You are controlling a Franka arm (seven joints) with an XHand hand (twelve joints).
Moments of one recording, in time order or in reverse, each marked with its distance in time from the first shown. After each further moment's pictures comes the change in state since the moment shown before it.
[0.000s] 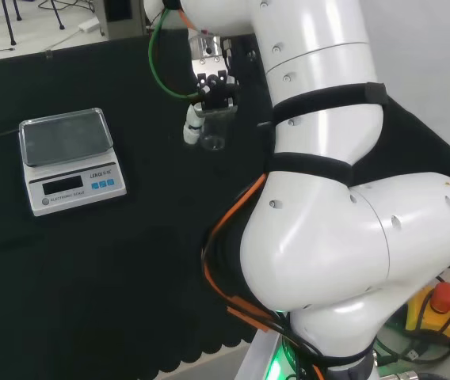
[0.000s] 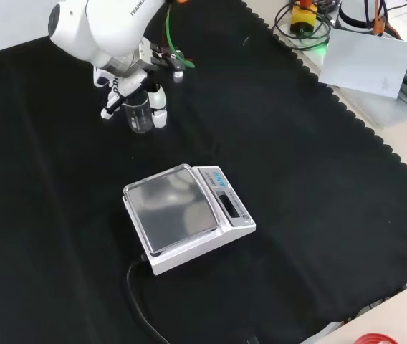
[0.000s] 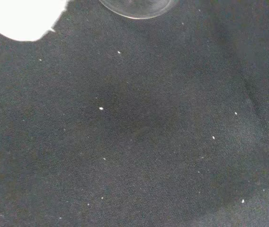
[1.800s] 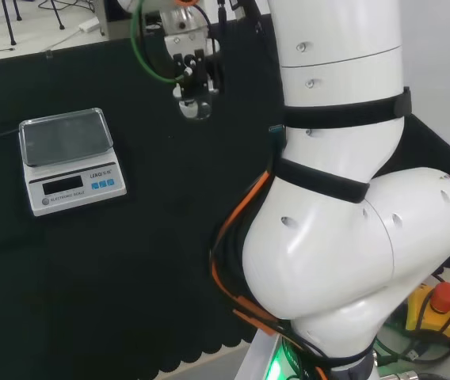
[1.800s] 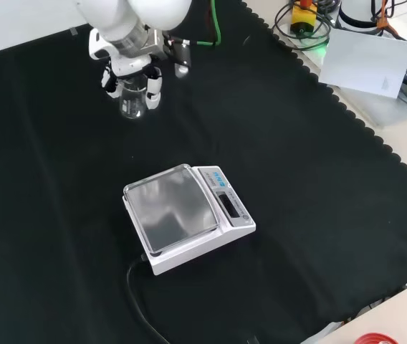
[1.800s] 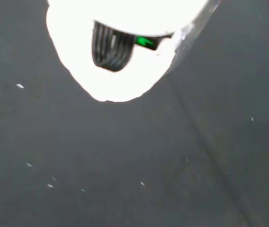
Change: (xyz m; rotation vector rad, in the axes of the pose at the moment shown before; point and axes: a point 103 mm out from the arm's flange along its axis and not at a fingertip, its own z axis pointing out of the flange) arm 0.029 -0.051 -0.064 -0.402 -0.030 0.048
